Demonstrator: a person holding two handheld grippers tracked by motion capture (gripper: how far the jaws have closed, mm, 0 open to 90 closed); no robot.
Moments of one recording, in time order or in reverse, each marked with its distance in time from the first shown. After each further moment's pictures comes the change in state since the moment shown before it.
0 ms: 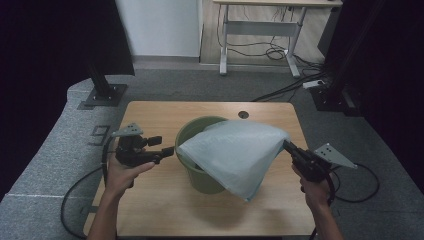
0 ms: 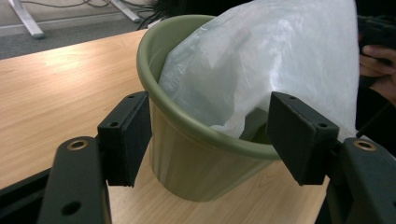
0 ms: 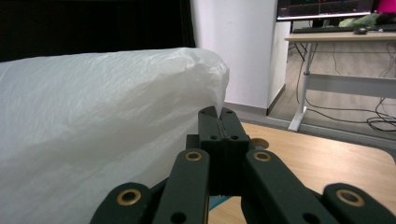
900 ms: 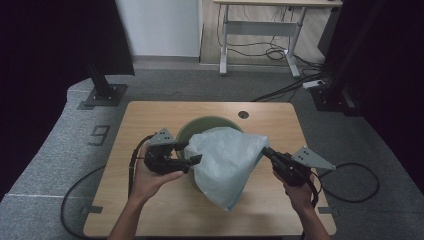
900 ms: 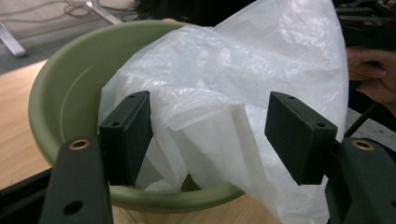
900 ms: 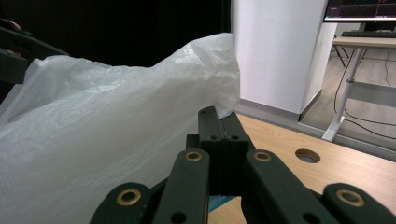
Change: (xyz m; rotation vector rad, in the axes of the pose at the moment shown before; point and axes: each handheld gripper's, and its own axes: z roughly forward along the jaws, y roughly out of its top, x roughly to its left) left arm -0.069 0.012 0.045 0.010 0.016 0.145; right arm 0.051 0.004 0.018 0.026 0.138 -0.070
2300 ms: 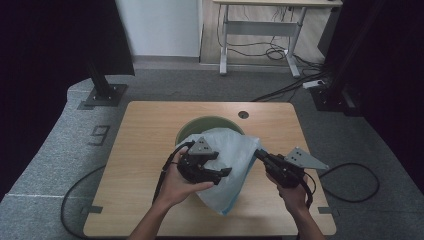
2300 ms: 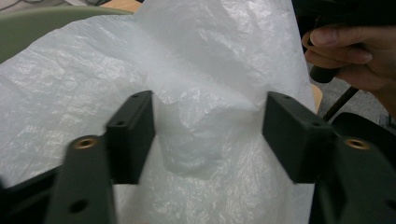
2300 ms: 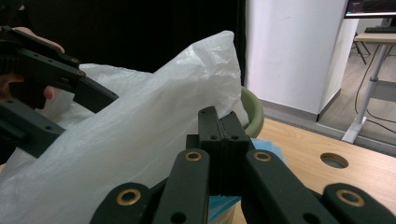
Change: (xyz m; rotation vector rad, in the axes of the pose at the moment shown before) left arm -0.048 0.013 0.056 0.131 -0.115 0.081; right arm 0.018 0.004 0.007 0.004 0.059 0.017
